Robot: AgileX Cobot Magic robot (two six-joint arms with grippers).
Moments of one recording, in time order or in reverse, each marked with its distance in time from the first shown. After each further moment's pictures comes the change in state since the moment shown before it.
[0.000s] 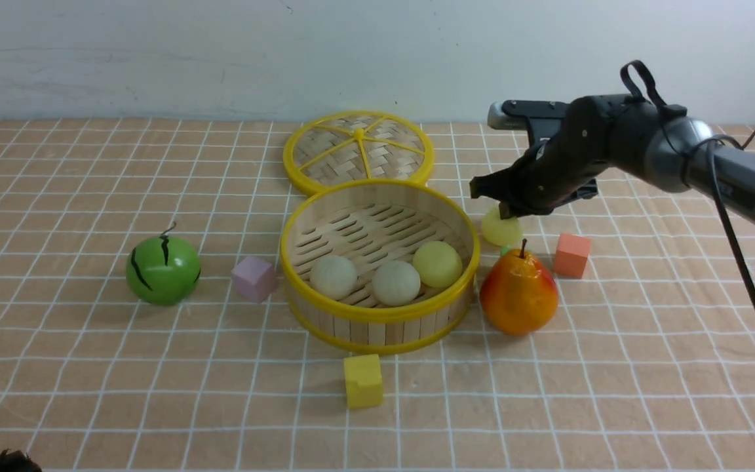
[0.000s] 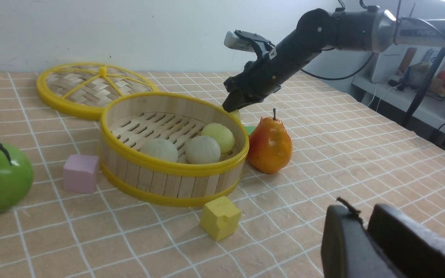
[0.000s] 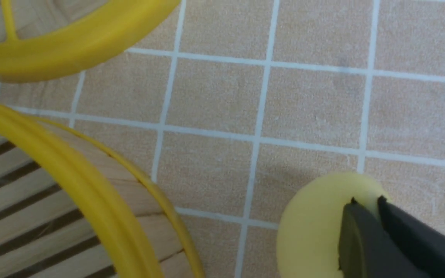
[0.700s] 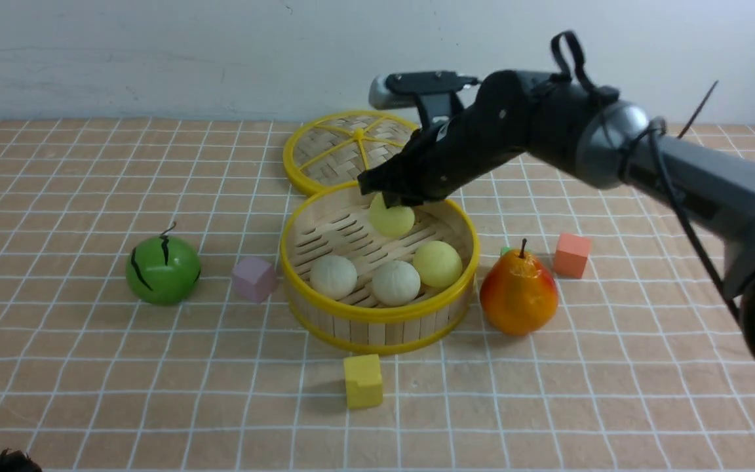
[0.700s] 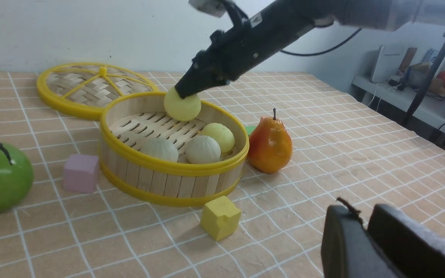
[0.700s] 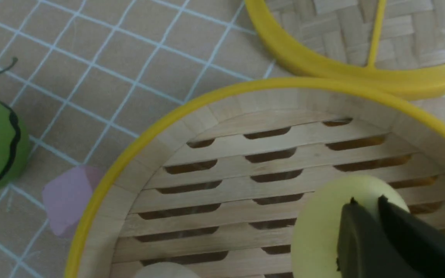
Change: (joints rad) right arm 0.219 -0.044 -0.001 0.178 -0.060 -0.191; left arm 0.000 0.000 0.000 0.000 0.000 0.000
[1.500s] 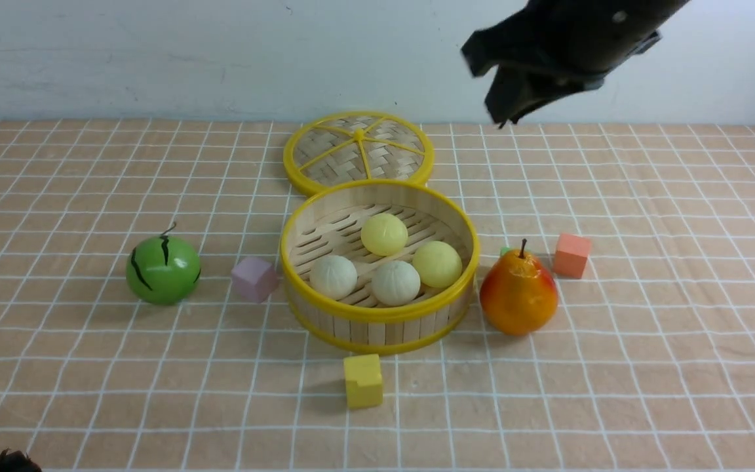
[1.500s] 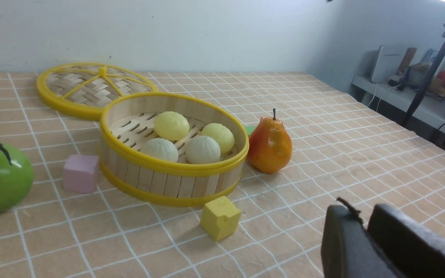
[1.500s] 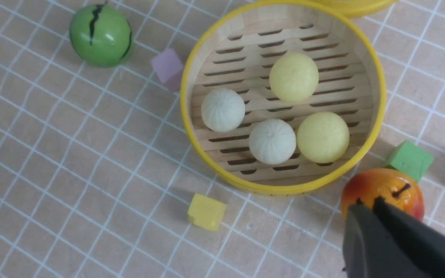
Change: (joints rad) right arm 0.011 -0.589 0.033 -0.133 0.639 0.141; left arm 0.000 0.000 0.000 0.000 0.000 0.000
